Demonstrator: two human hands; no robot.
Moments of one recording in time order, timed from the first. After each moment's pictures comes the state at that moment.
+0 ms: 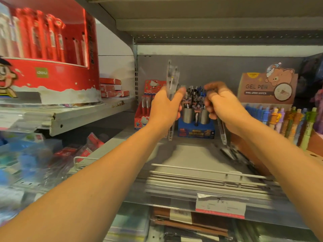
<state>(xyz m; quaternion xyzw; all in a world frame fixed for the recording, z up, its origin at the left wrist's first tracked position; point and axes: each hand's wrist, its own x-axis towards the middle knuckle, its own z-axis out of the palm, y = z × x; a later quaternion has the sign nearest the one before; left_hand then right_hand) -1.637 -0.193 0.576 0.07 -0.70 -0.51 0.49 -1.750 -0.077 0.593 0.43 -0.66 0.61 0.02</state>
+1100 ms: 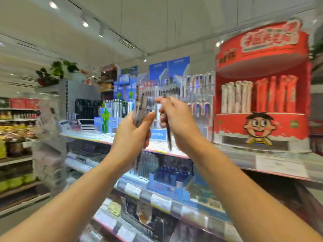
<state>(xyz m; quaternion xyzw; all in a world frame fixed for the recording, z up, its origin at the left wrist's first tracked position) -1.071 -0.481 0.615 0.17 -0.67 -0.32 0.65 -1.183 -0.452 0.654 0.59 -0.35 0.70 -0.18</state>
